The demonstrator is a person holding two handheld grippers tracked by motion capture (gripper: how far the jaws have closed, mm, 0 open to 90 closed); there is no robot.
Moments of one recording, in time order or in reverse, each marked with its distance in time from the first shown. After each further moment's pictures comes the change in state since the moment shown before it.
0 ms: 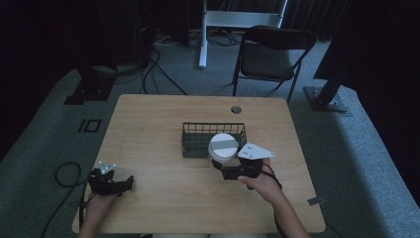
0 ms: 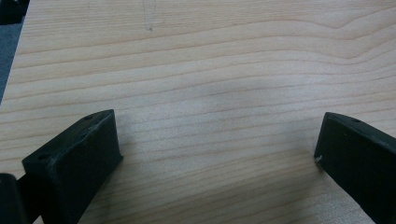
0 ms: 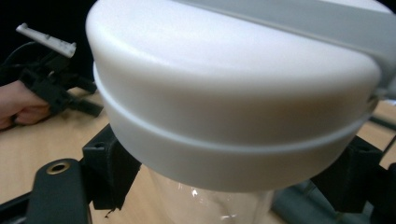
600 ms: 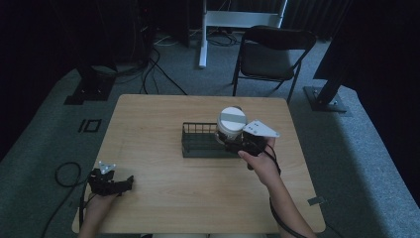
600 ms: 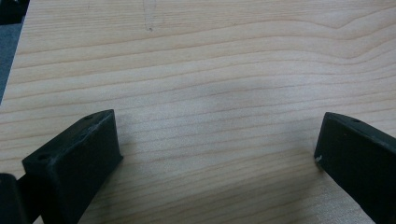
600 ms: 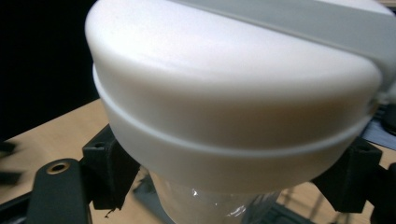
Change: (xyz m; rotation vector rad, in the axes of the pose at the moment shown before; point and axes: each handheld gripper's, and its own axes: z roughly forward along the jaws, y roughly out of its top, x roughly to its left) left arm 0.000 0.000 0.000 0.001 -0.001 0.002; right arm -0.033 0.047 0.011 -0.060 -0.259 0.077
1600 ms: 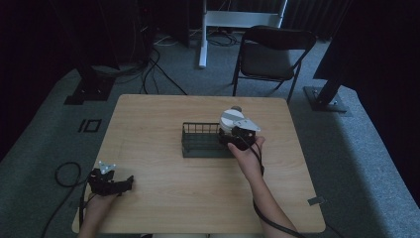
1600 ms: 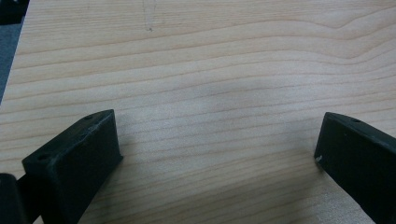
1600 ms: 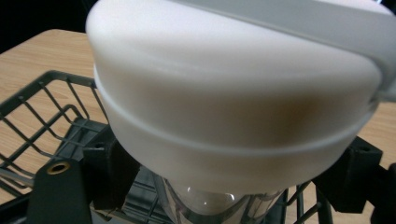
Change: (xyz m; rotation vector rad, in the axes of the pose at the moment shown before) left arm 0.000 0.000 0.000 0.000 0.000 0.001; right arm -0.009 -0.036 0.059 0.207 -0.311 0.113
